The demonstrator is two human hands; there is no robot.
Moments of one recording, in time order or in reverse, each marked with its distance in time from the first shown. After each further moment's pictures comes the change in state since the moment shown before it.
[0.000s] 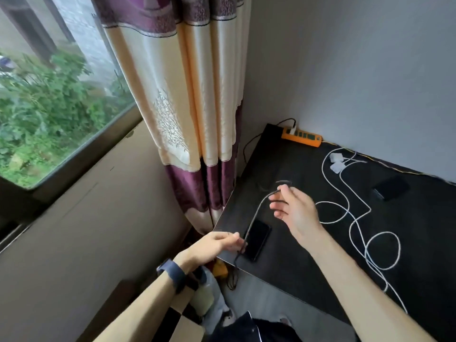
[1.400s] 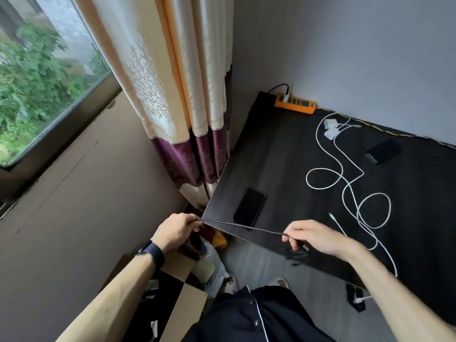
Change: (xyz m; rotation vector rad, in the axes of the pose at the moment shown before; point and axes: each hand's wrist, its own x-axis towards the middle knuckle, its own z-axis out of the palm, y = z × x) left_hand 0.005 -0.098 -0.059 0.874 0.296 0.034; right_hand -0.050 0.064 -0.105 -0.856 -0.510 0.219
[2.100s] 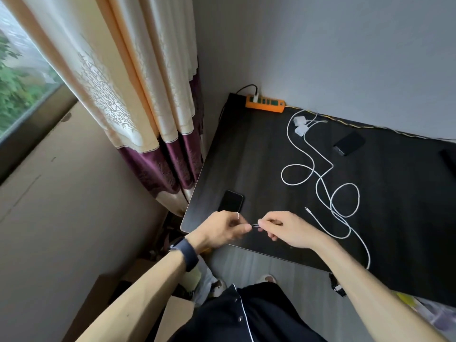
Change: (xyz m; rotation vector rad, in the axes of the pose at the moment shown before) left_hand 0.016 0.160 0.012 -0.329 -0.310 0.270; right_hand 0.001 -0.005 0.002 -0.092 0.191 -0.040
